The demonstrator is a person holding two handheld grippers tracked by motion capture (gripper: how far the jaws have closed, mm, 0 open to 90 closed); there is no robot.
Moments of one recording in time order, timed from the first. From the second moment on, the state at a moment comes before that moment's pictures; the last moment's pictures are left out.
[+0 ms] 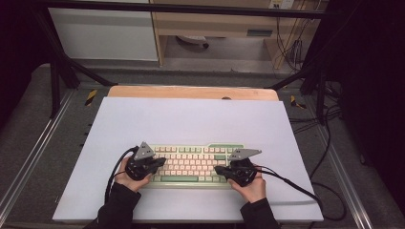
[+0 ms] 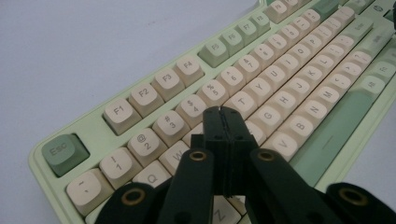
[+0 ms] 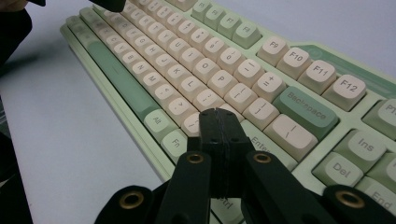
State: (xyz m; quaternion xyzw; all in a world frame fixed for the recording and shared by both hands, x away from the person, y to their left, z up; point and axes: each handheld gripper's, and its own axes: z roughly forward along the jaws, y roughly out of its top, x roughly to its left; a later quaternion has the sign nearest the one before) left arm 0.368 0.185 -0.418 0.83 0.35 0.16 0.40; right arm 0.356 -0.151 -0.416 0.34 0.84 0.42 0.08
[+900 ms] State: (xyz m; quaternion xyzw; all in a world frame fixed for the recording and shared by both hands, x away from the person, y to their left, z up) left arm 0.352 0.215 -0.418 0.82 0.36 0.16 0.41; right arm 0.356 -0.127 -0.415 0.32 0.84 0.42 0.07
